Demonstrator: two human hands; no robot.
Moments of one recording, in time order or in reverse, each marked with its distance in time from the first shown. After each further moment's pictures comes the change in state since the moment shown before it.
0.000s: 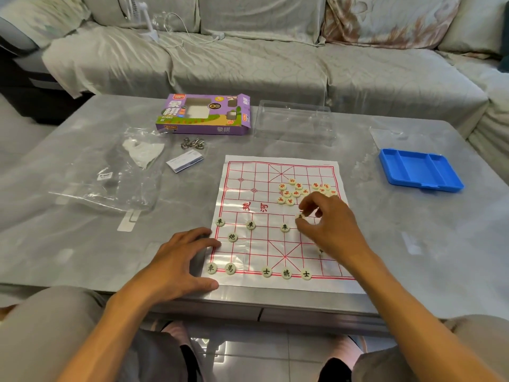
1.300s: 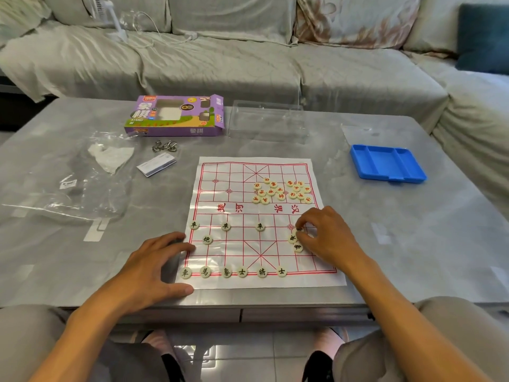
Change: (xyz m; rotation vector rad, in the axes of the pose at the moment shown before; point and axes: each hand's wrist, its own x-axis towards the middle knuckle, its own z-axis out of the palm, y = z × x) left_hand 0.001 -0.001 0.000 -0.011 -0.018 0.005; right_hand -0.011 0.069 0.000 -0.196 -0.085 0.019
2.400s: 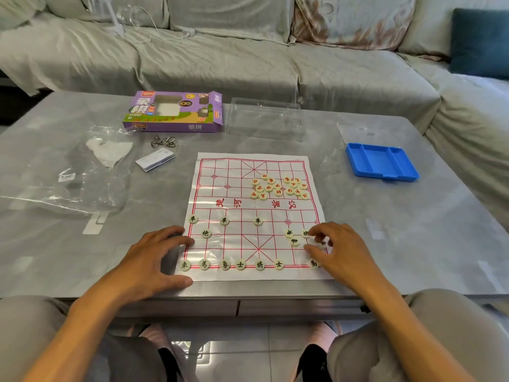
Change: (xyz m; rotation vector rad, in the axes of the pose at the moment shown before) left_hand -0.001 0.000 0.001 0.005 0.031 0.011; right_hand -0.056 -0.002 -0.012 0.023 0.030 0.091
